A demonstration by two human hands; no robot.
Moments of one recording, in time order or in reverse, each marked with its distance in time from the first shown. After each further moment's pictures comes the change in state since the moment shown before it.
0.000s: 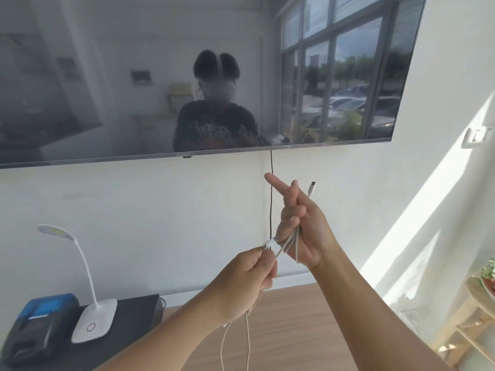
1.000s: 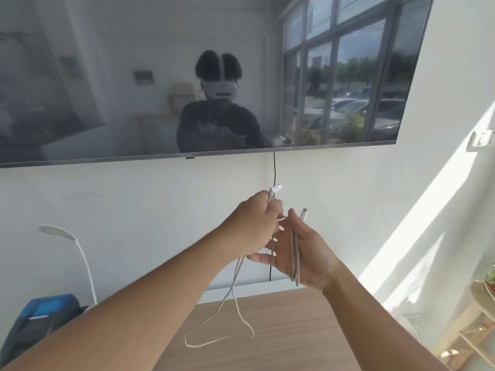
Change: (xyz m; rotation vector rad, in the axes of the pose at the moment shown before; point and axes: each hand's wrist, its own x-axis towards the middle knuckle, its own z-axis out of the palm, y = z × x) left_hand 0.052 0.076 -0.023 0.338 0.224 0.012; right_hand -0.005 0.020 -0.036 -0.301 -0.115 0.168
